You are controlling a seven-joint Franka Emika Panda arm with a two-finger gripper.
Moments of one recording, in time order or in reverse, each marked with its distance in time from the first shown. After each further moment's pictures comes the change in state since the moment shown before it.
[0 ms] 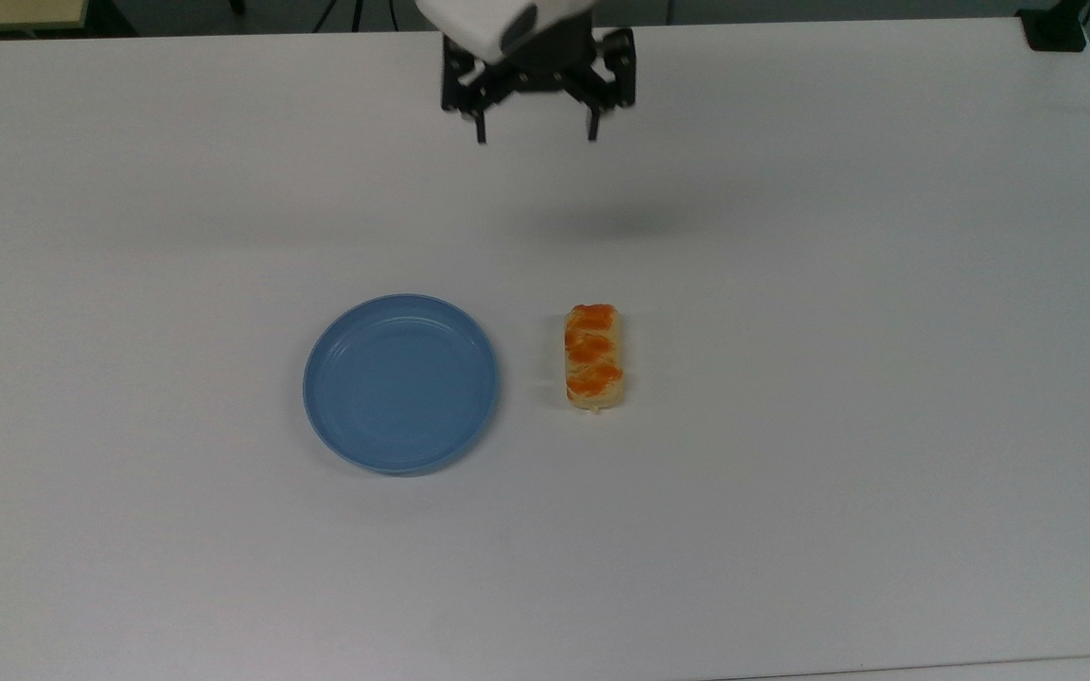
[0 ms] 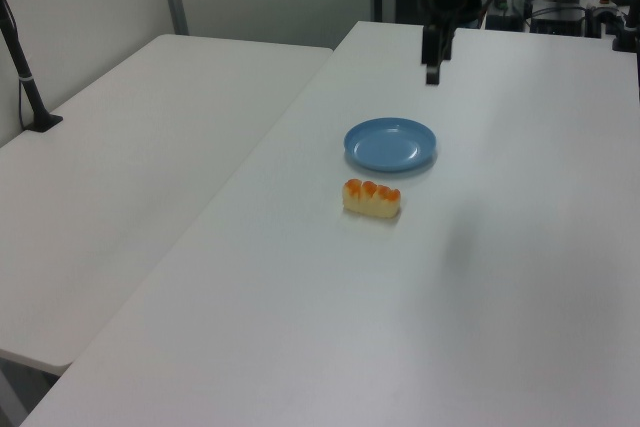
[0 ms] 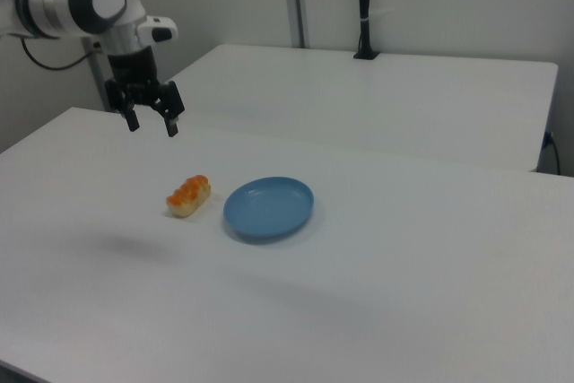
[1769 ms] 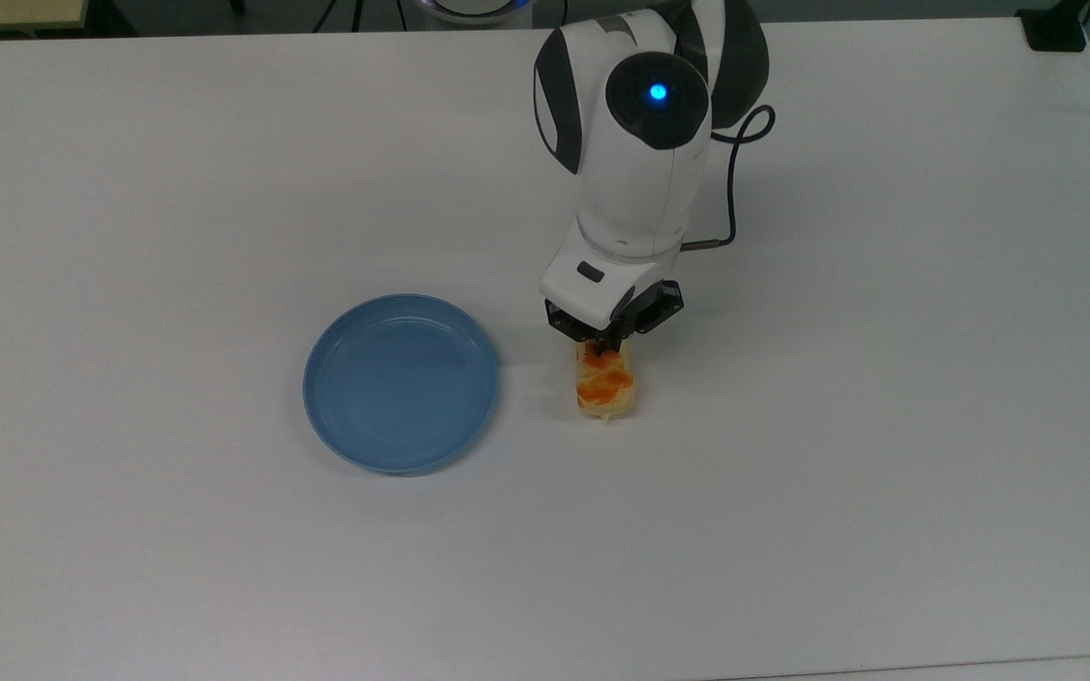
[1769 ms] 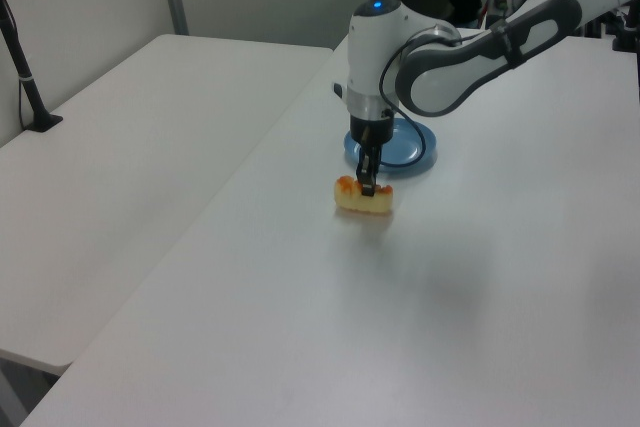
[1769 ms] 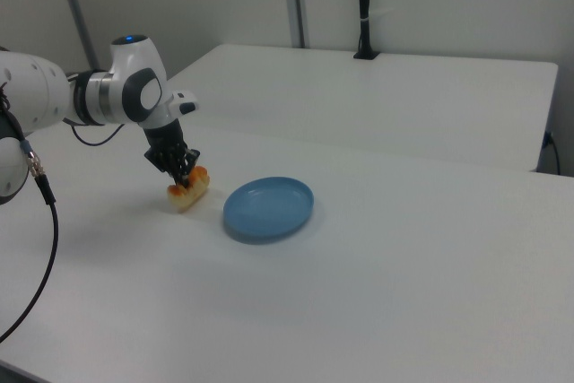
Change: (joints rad) arm 0.086 0.376 -0.008 0.044 -0.044 0.411 0.004
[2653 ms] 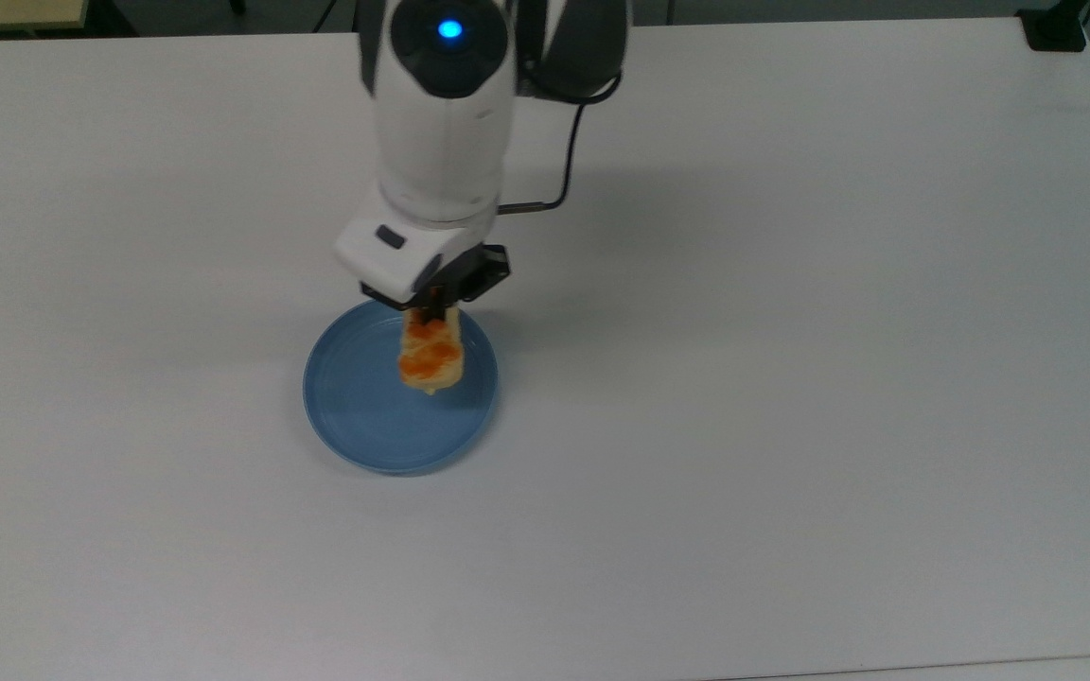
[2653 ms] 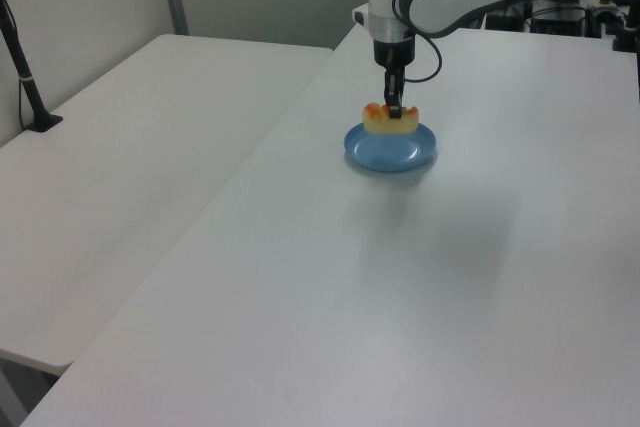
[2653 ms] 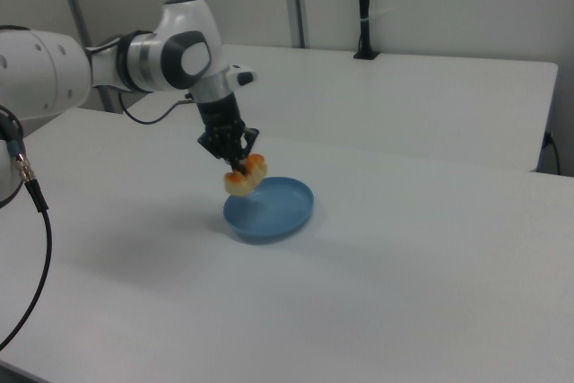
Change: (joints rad) arm -0.082 -0.063 -0.163 0.092 -0.004 -0.214 -0.291
